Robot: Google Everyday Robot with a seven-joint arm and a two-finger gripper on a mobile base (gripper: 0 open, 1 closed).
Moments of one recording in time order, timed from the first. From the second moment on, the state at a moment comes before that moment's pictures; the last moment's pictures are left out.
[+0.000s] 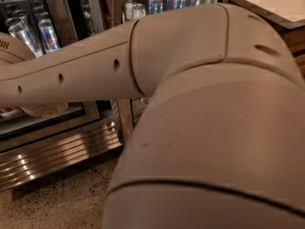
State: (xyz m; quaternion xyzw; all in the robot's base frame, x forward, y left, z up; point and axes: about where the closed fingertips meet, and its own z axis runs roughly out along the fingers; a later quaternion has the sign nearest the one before) arm 0.564 0.270 0.789 -0.35 0.90 -0.07 0.26
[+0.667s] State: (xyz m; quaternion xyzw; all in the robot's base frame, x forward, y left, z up) arm 0.557 0.247 0.776 -0.29 0.92 -0.06 0.25
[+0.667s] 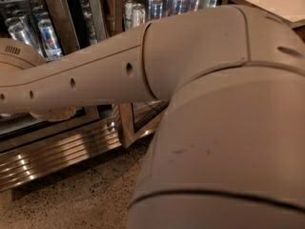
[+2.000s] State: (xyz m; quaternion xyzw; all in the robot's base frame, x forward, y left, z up) arm 0.605 0.215 0.703 -0.21 0.93 -0.11 0.28
